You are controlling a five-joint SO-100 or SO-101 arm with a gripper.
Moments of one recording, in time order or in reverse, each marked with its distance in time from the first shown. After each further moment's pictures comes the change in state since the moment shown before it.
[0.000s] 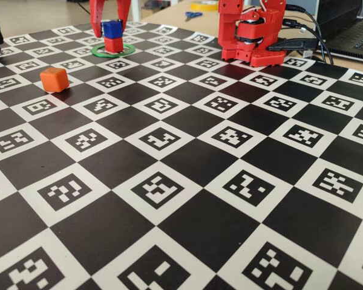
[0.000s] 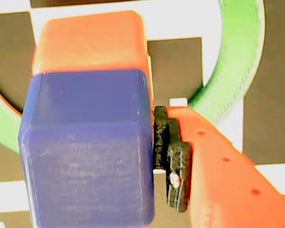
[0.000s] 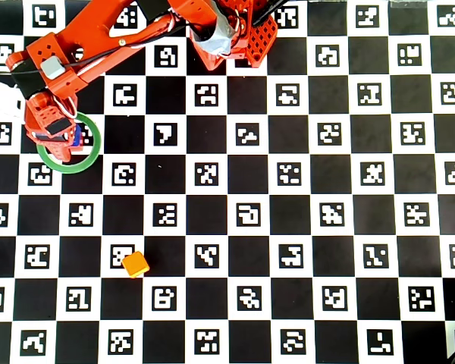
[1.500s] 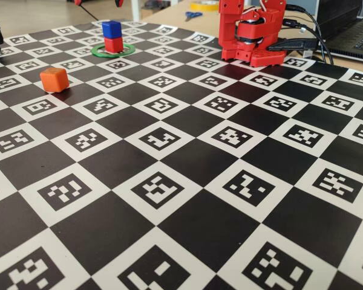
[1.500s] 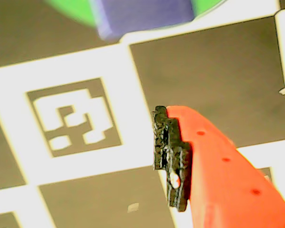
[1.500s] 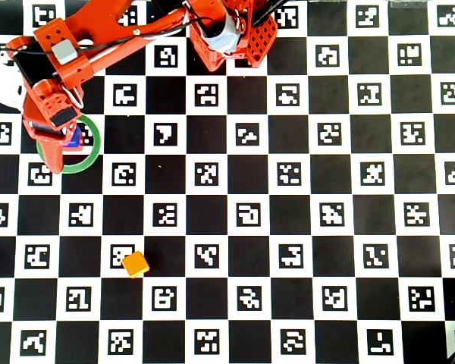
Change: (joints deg) arm -6.2 6.6 -14.7 18.9 15.3
